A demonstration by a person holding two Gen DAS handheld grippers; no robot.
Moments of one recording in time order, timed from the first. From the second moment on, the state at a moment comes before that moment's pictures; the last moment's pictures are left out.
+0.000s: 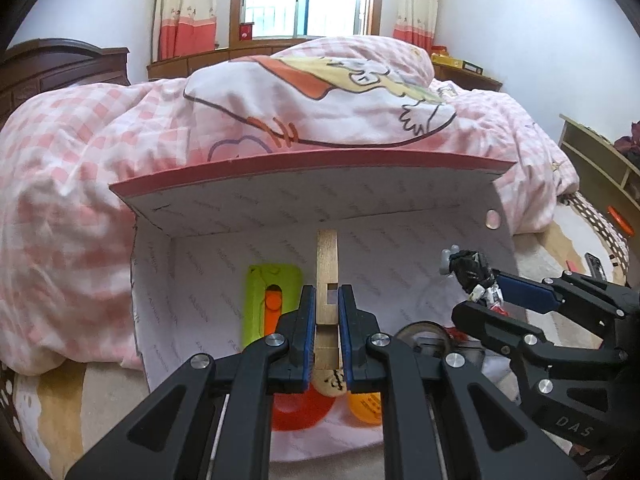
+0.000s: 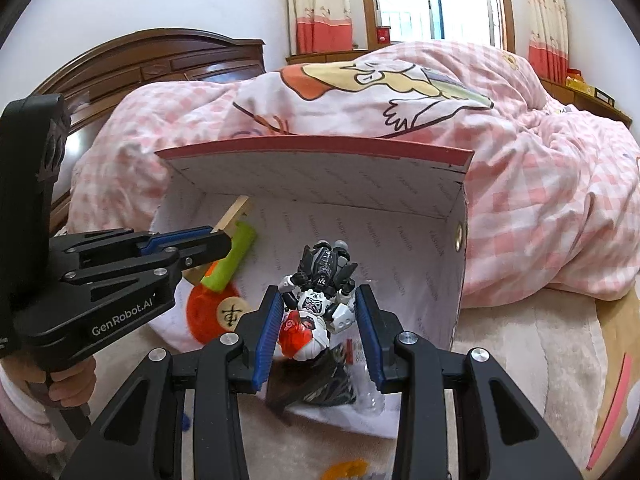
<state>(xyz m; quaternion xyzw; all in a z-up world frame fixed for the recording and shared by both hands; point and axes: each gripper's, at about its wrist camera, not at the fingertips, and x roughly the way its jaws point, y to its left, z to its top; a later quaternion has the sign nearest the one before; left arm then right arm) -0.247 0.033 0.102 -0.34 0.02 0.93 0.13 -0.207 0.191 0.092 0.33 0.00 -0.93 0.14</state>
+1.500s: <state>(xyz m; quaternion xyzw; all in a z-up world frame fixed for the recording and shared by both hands) -0.228 0.027 0.105 -0.34 0.02 0.93 0.10 -0.191 0.182 0.097 0.32 0.02 -0.94 0.14</state>
